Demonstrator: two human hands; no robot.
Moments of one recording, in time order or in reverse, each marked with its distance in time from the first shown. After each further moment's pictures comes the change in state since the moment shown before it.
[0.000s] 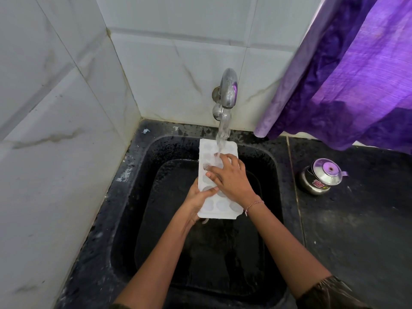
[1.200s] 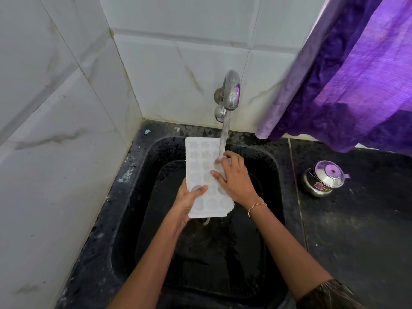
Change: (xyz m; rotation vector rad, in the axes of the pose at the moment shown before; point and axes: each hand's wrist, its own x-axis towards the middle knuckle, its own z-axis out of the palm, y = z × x) left_hand -0.008 0.010 -0.024 -0.047 0.124 0.042; right_hand 0.002 0.006 0.002 0.132 0.102 0.049
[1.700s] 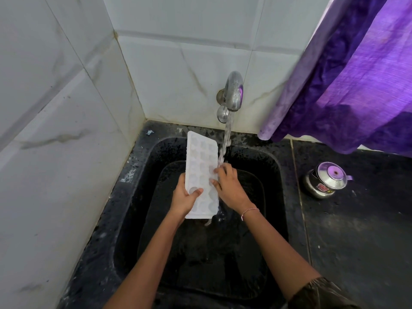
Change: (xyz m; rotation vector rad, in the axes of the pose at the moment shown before) left_hand 0.004 -0.001 -0.018 0.469 0.118 0.203; right_hand -0.005 -0.008 0.033 0.170 -0.123 0.057
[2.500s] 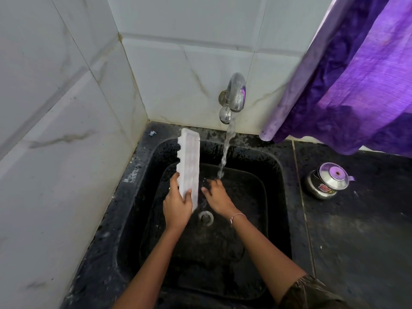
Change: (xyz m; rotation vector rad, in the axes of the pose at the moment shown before) left_hand -0.017 -0.012 -0.009 0.504 0.371 0.247; right_hand -0.003 -0.030 0.030 0.309 -0.240 0.273
